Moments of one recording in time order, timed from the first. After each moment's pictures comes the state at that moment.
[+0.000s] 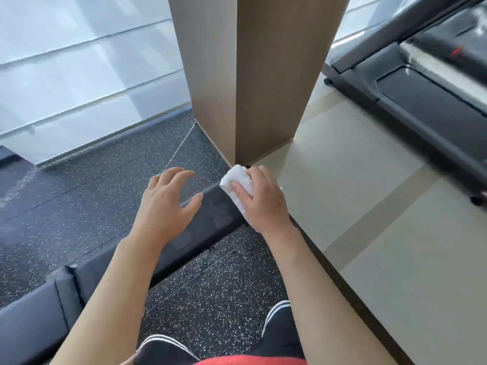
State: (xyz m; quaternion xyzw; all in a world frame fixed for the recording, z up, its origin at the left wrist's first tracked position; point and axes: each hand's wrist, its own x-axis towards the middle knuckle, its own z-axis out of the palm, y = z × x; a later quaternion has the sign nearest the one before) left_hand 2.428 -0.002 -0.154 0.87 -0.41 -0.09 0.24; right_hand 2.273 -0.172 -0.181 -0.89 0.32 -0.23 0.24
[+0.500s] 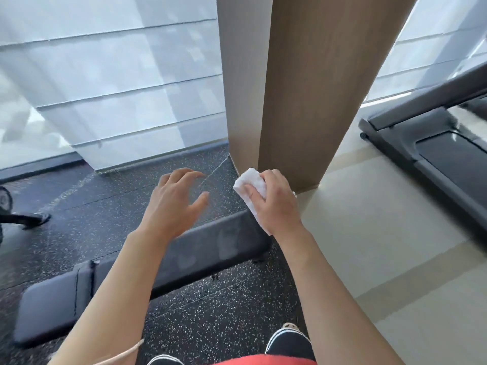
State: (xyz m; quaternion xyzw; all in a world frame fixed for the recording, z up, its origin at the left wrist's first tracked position) left_hand 2.399 -0.062 -0.042 0.91 -0.33 -0.03 0.25; right_hand 2.273 -0.270 -0.078 -0.90 0.22 -0.24 0.28
